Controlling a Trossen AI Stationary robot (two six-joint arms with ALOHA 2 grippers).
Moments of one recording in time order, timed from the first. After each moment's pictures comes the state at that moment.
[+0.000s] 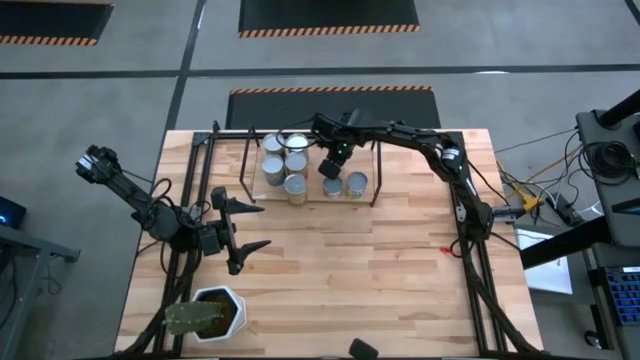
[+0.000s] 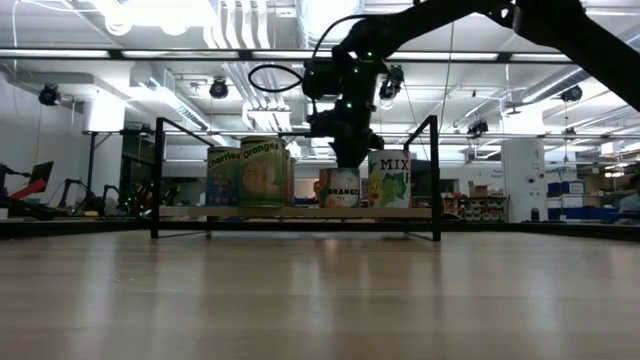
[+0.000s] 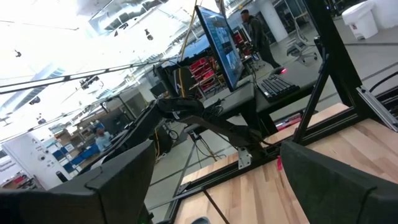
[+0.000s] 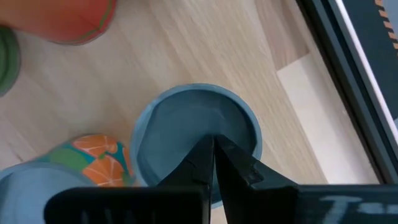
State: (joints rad) left arm -0.63 0.91 0.69 0.41 -0.75 0.66; right arm -0.44 2.19 2.02 -1.11 0.05 0.07
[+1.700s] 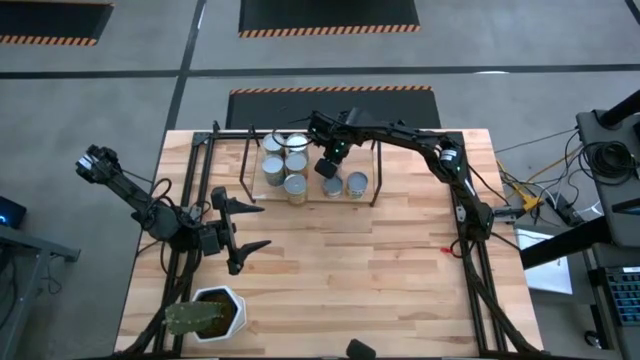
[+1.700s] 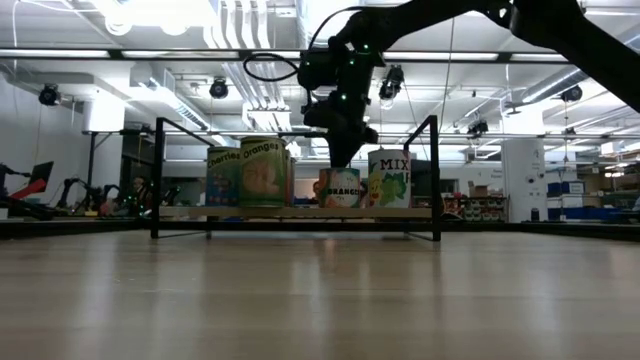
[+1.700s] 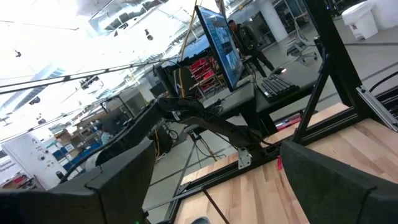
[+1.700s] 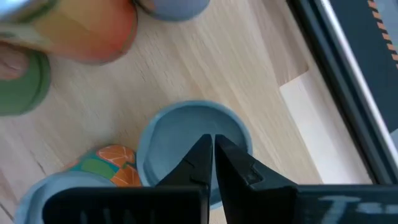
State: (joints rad) left arm -0.63 0.91 0.69 0.41 -0.75 0.66; right arm -0.43 2.20 2.09 -1.13 0.05 0.07
